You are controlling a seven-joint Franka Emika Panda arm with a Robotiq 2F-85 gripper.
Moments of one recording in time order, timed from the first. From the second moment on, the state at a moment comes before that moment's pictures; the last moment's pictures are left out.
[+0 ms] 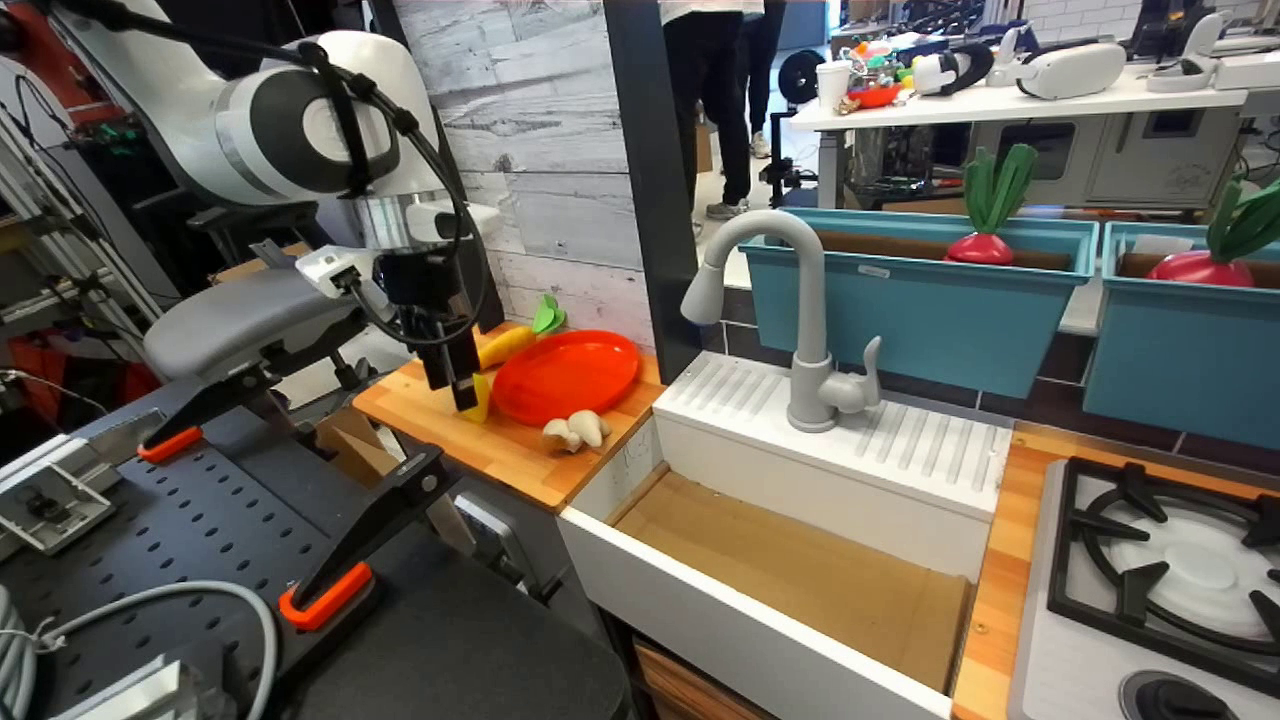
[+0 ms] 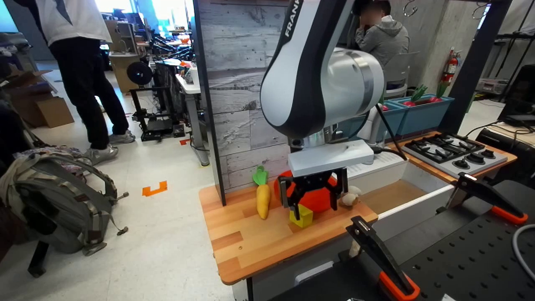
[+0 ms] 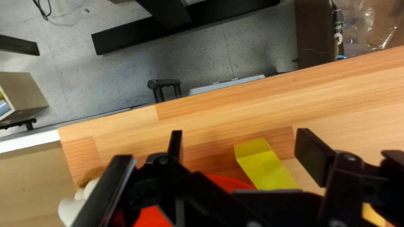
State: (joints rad) arm 0.33 0.80 -0.09 -2.04 0.05 2.62 0.41
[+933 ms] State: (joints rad) arm 0.41 0.79 -0.16 -2.06 -0.05 2.66 0.46
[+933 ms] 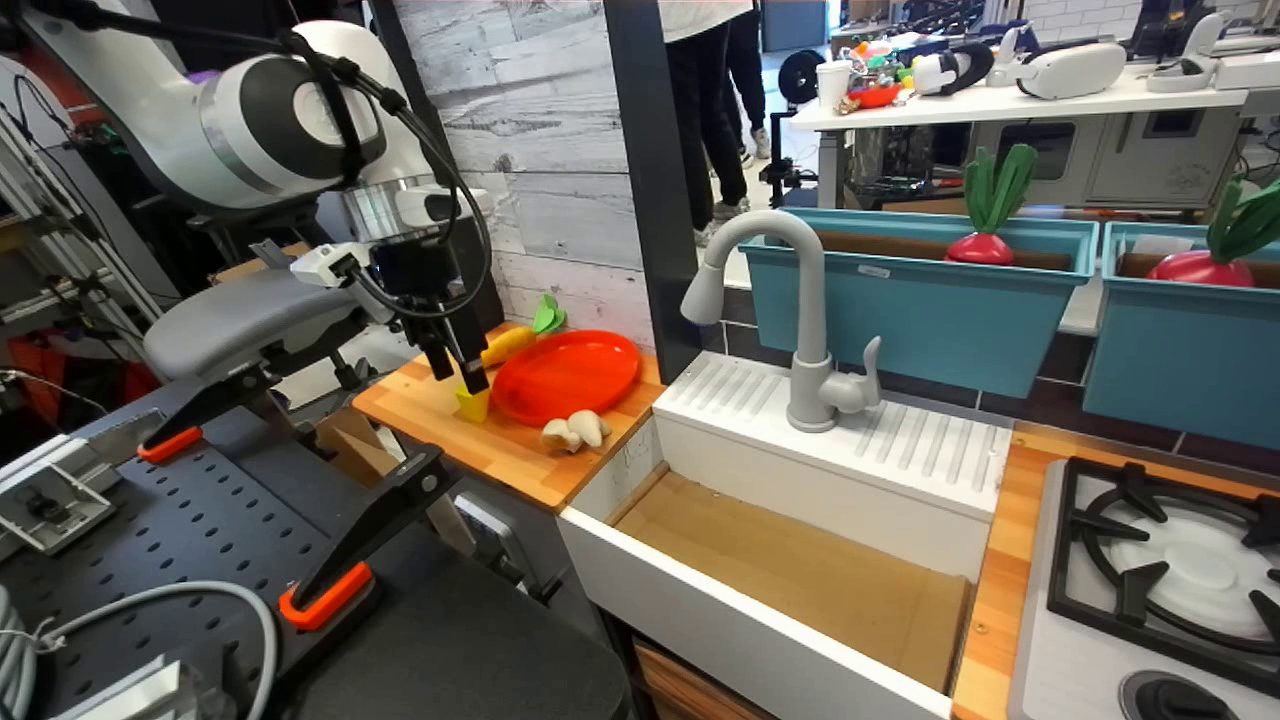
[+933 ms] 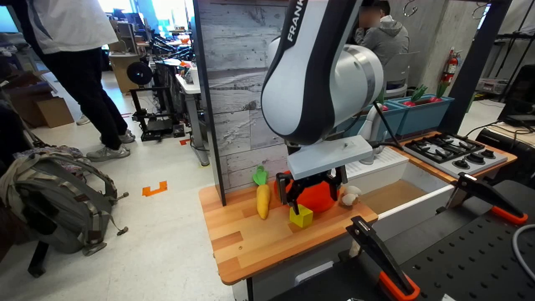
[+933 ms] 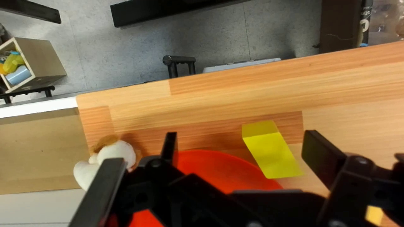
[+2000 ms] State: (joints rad) arm 0.41 0.84 -0.13 -2.06 -0.05 2.77 0.46
